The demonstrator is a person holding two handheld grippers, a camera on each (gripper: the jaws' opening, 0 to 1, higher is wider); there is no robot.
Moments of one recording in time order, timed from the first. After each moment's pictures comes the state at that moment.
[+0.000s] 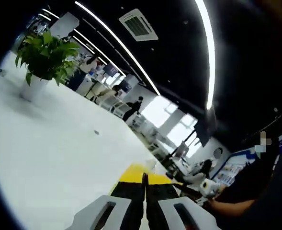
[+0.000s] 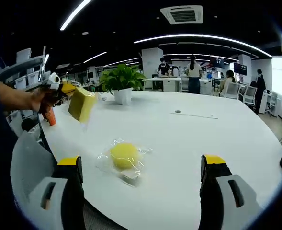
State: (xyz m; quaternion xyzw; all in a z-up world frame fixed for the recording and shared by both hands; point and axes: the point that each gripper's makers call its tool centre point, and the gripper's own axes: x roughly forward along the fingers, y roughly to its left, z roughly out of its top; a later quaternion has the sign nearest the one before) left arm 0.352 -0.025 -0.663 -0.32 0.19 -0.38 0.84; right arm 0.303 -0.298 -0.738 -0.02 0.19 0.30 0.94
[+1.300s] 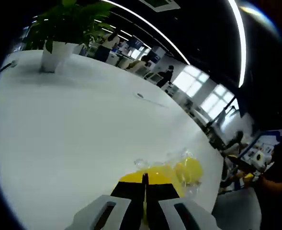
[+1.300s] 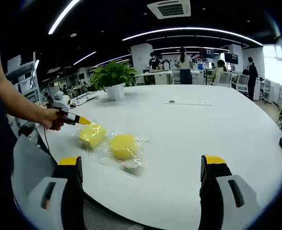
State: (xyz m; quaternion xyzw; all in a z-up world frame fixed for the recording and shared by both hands) left arm 0.390 0.000 -0.821 -0.18 0.33 -0.30 0.88; right arm 0.288 -0.305 -0.757 0.01 0.21 0.26 0.94
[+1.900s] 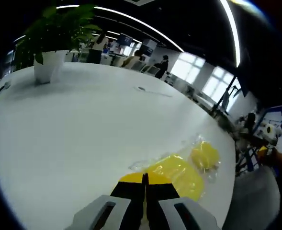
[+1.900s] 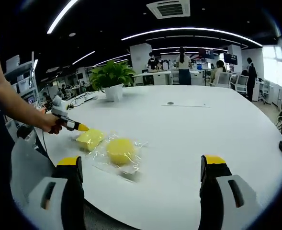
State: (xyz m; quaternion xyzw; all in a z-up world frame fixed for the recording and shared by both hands) left arm 0.393 0.013 -0.841 -0.11 0.34 -0.31 0.88; right arm 0.304 -0.305 -0.748 0.02 0.21 0.26 0.94
